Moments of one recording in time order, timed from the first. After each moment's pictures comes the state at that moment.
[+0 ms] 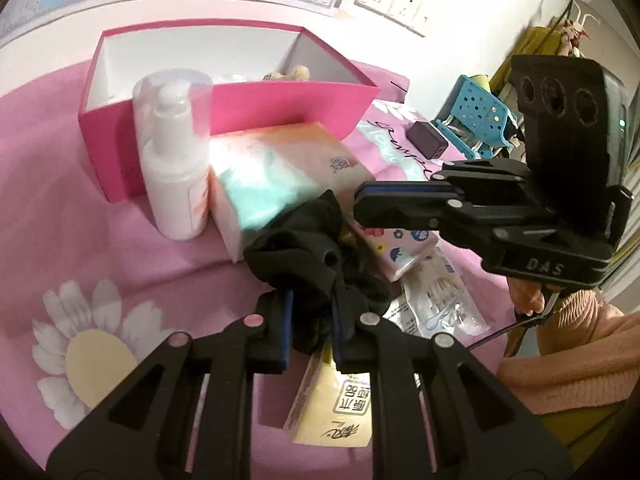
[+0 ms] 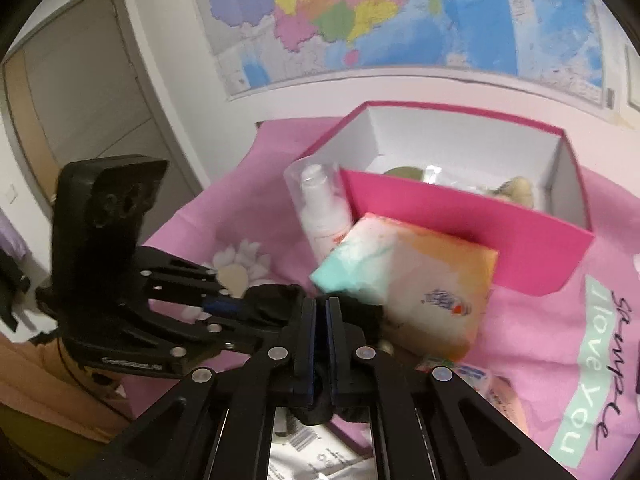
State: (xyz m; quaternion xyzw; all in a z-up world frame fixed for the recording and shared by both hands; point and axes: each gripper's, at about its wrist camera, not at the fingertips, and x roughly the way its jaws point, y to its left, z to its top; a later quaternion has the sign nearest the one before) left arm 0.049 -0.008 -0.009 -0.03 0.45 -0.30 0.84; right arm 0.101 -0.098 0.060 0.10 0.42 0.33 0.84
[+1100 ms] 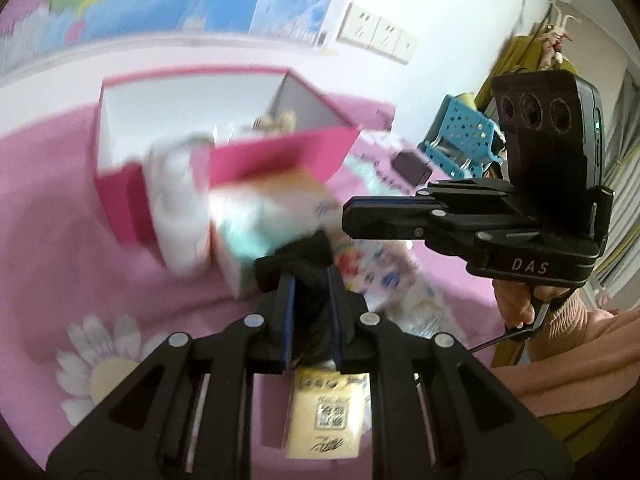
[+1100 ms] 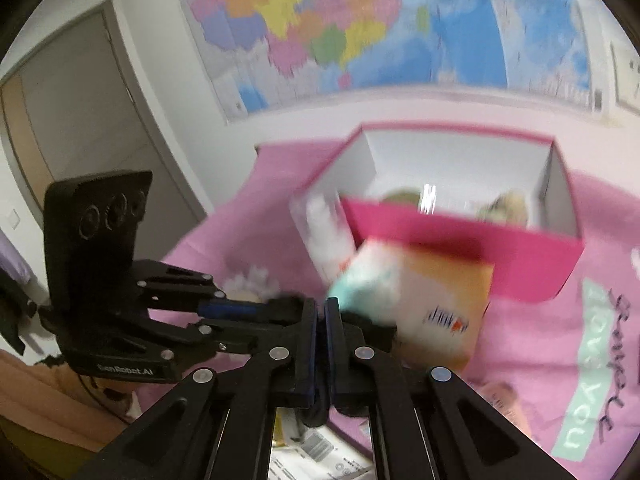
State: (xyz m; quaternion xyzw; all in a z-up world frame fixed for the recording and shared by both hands) left arm 0.037 0.002 0.035 -0.02 0.39 -0.31 0.87; right arm 0.099 -0.109 0.099 0.13 0.37 0.32 0.86
